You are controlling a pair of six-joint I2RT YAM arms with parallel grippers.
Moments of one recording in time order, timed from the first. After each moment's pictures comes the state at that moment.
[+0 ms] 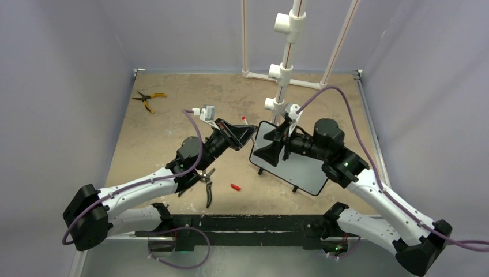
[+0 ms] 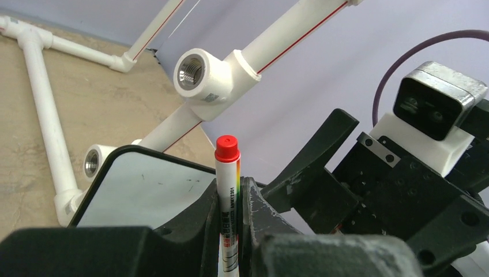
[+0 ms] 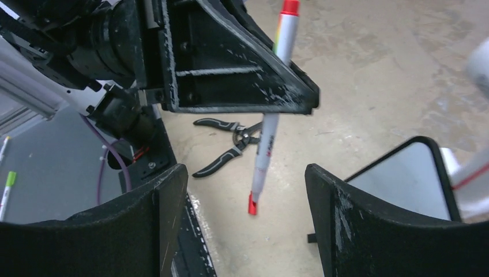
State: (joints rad) left arm -0.90 1.11 0.63 0.68 -0.12 -0.80; right arm 0.65 0.87 0.88 -0.18 -0.46 0.20
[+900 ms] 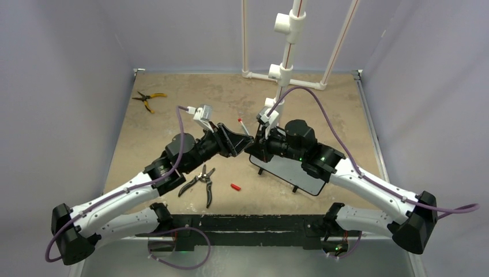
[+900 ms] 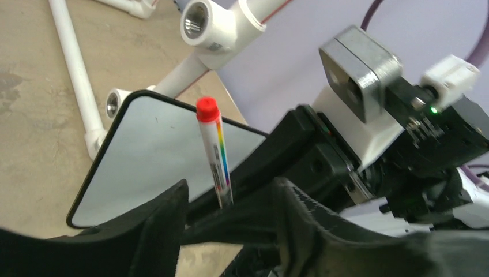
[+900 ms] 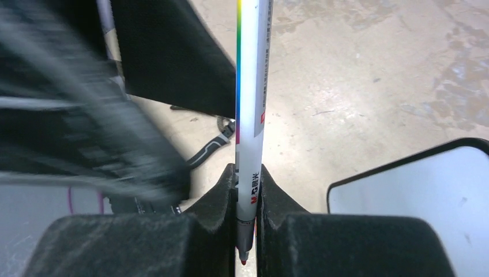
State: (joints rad) left arm -0.90 0.93 0.72 0.24 -0.08 -0.80; right arm 0.86 1.09 0.91 -0.14 -0.23 0.20
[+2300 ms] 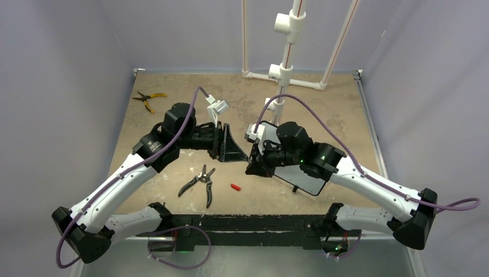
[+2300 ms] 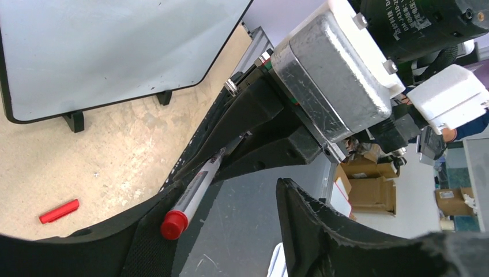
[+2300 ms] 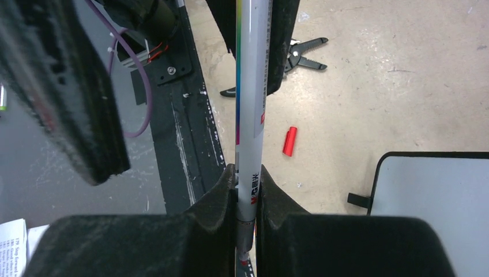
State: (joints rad) left arm -0.67 1.05 1.11 -0.47 0.69 -0.63; right arm 0.93 1.10 1.03 -0.47 -0.41 0.04
